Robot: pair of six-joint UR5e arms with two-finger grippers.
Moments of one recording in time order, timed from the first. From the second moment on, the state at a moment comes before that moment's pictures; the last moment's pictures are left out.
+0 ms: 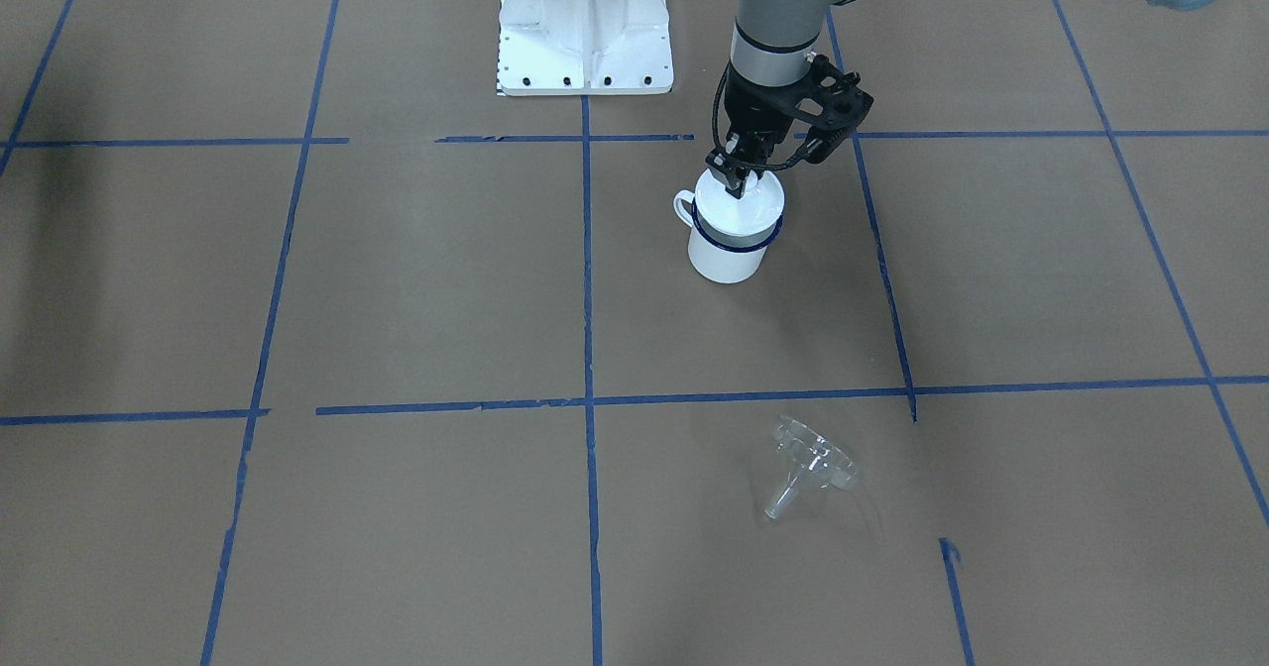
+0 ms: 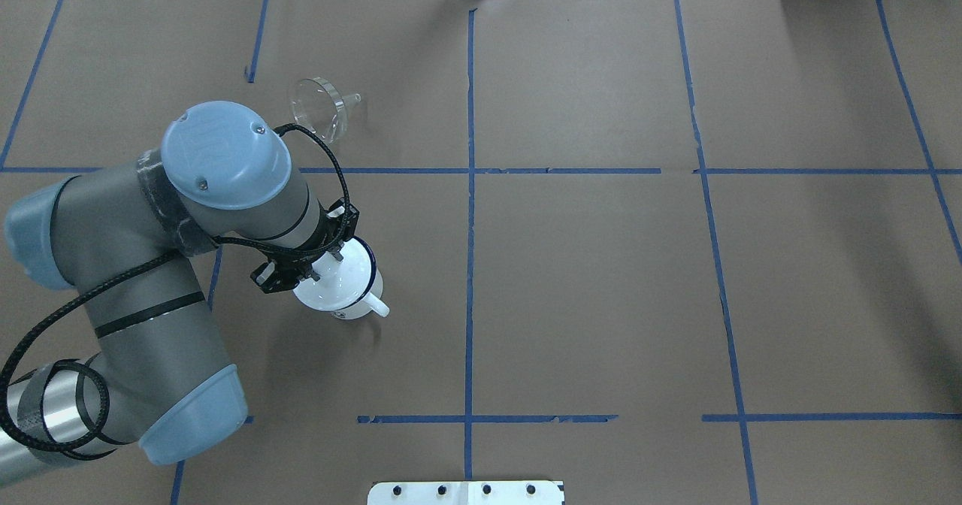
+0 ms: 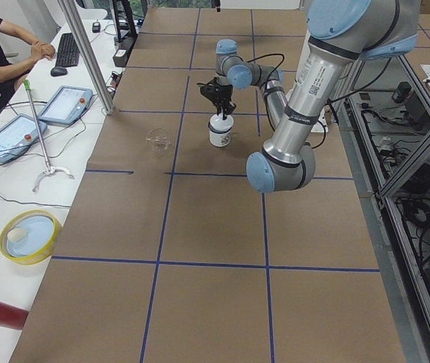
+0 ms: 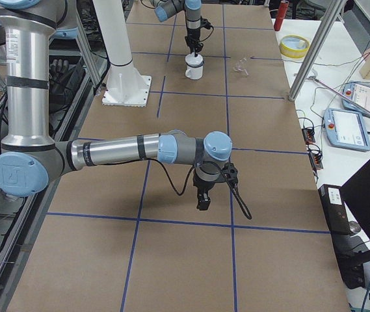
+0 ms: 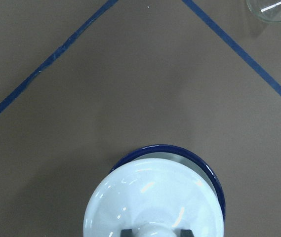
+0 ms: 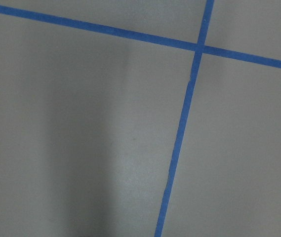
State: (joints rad) left arm -0.56 -2.12 -2.00 -1.31 -1.88 -1.94; right arm 1.45 -1.63 1.79 -1.79 2.31 -0.13
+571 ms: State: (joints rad) left arm -0.56 -2.12 -1.98 -1.31 -1.88 -1.90; right arm 1.45 -1.63 1.79 -1.79 2.31 -0.13
